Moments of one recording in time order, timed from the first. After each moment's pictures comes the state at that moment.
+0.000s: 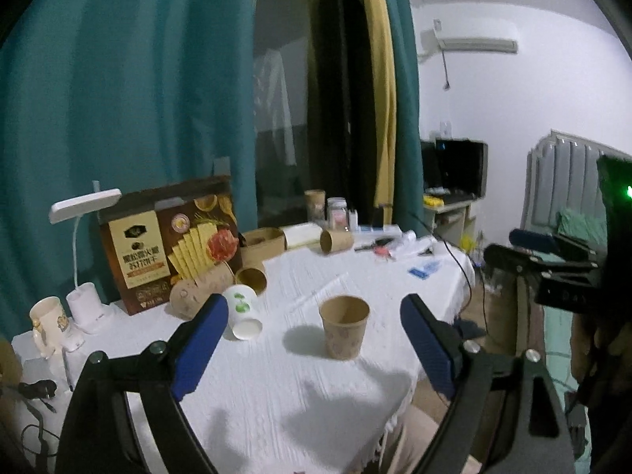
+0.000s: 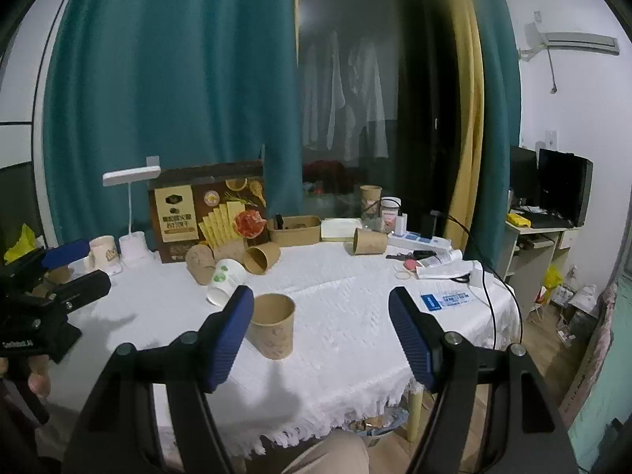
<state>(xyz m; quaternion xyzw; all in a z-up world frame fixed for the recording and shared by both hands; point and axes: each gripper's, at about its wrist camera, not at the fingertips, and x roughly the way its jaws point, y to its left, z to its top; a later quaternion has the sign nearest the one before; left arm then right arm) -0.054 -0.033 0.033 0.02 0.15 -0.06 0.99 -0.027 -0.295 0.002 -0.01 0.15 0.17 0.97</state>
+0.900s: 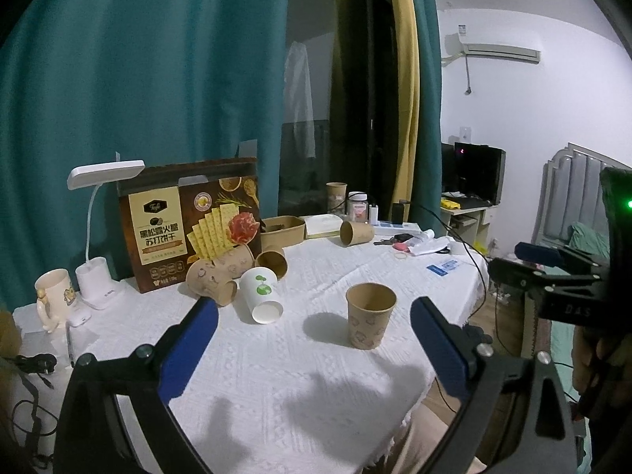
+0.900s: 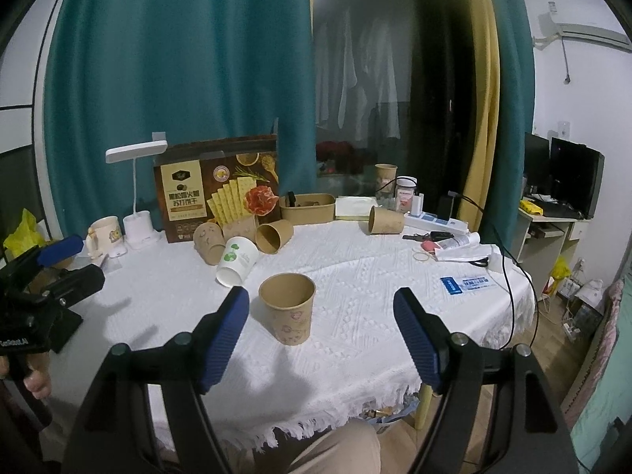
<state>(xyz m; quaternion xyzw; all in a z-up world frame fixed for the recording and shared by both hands) -0.052 -0.004 0.011 -0.01 0.17 -0.04 0.98 -0.005 -0.260 -0.021 -0.02 0.19 0.18 0.96</state>
